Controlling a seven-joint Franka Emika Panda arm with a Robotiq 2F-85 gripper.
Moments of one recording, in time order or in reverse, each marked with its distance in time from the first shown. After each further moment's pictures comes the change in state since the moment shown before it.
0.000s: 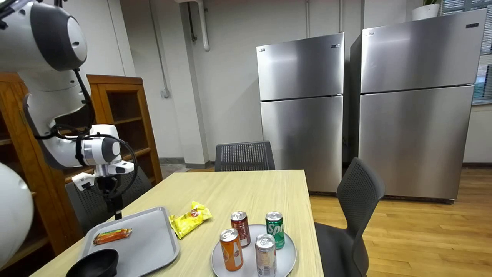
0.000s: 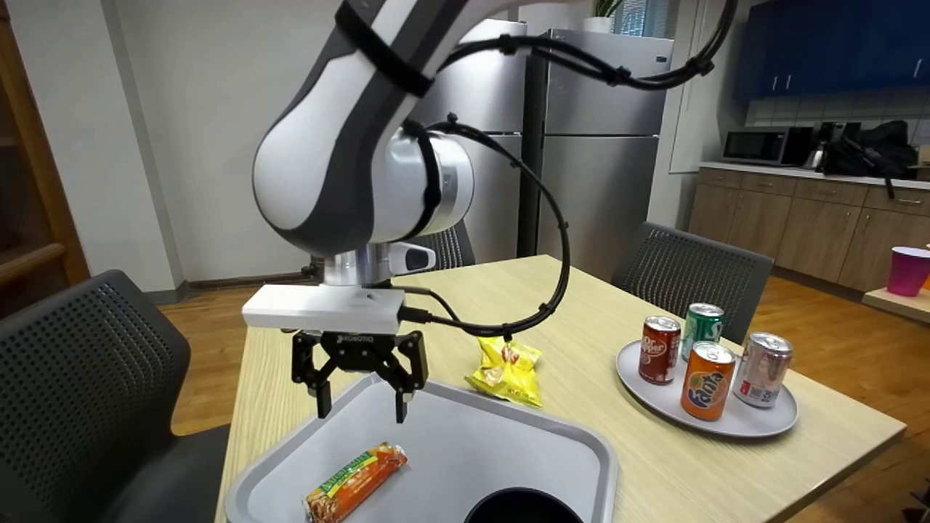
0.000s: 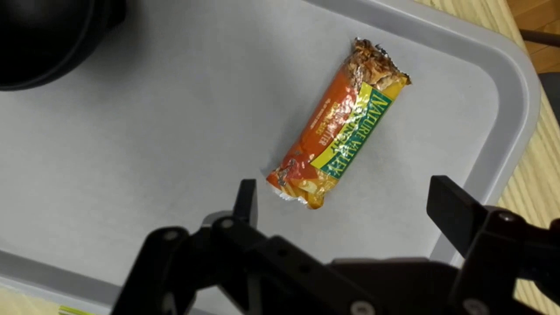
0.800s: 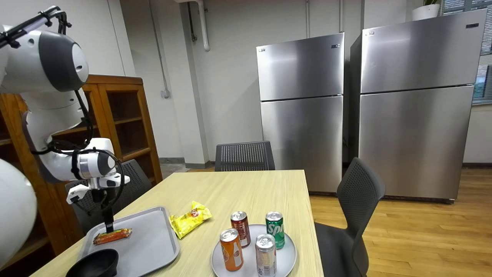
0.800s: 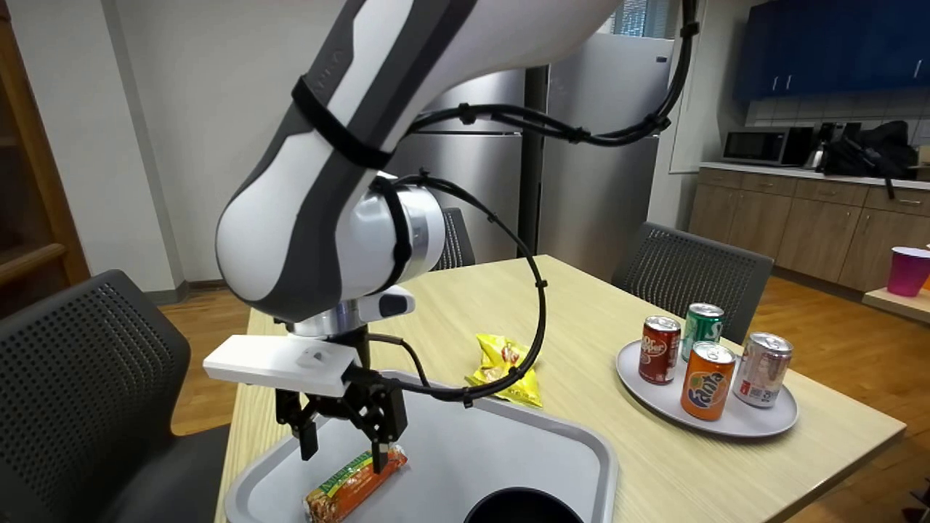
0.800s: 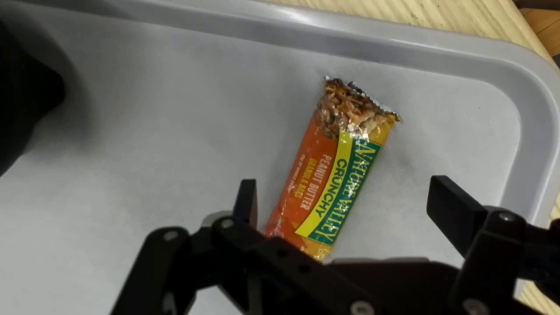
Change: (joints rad) arm 0.063 0.120 -0.017 0.086 0.003 0.005 0.205
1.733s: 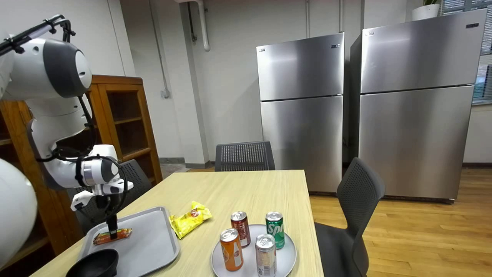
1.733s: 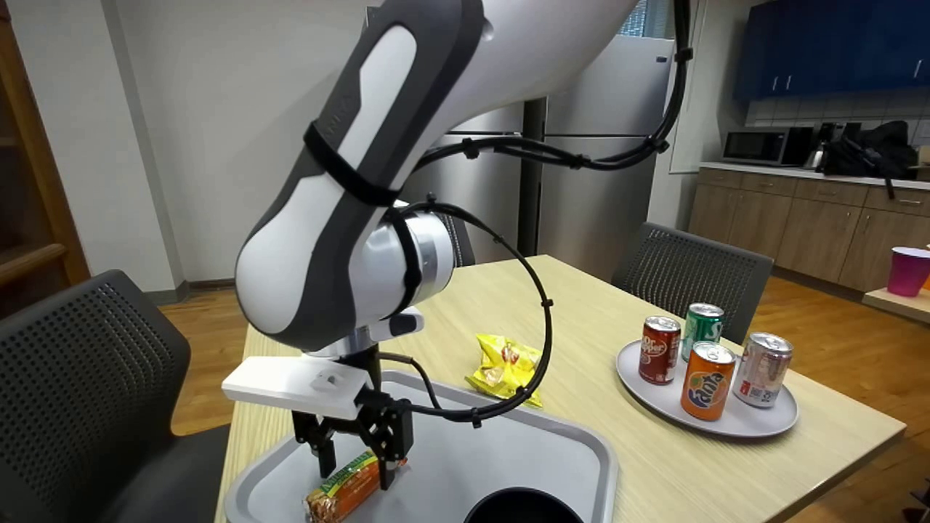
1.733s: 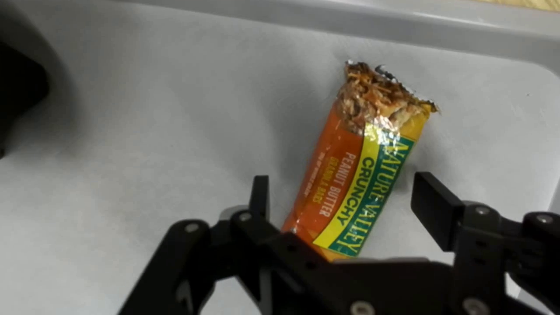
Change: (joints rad) arm 0.004 0.041 -0.019 0.000 0.001 0.033 0.004
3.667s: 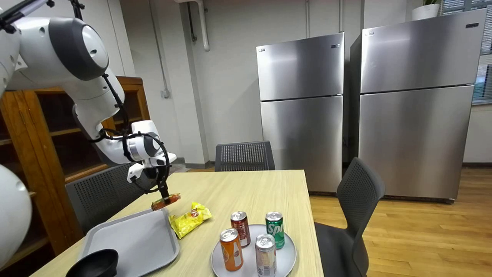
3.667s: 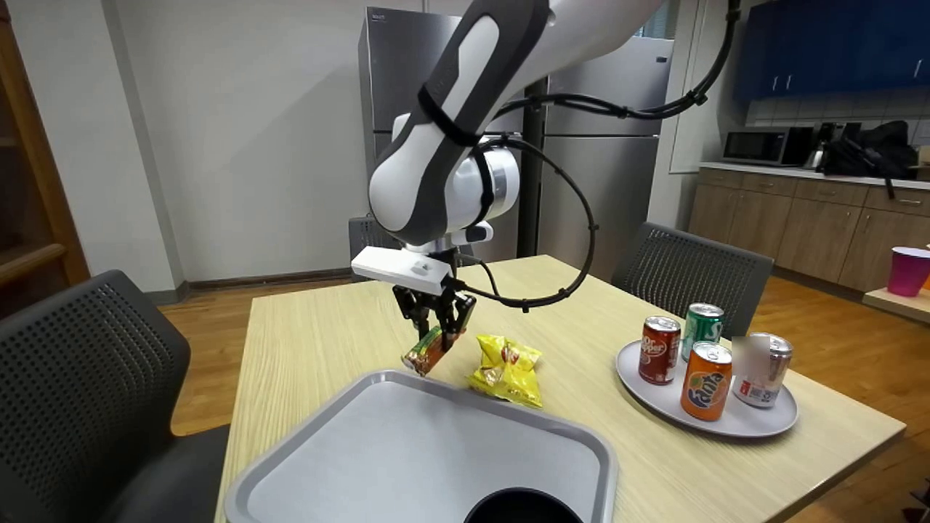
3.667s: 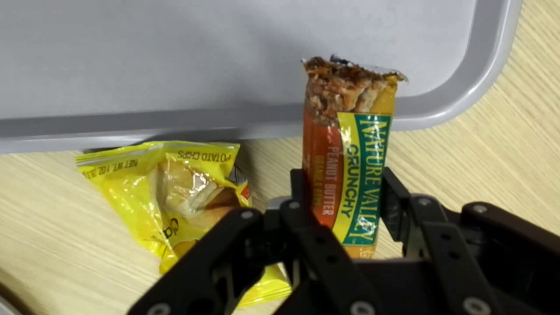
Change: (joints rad) arm -0.099 -0.064 -0.184 0.064 -0.045 0.034 0.000
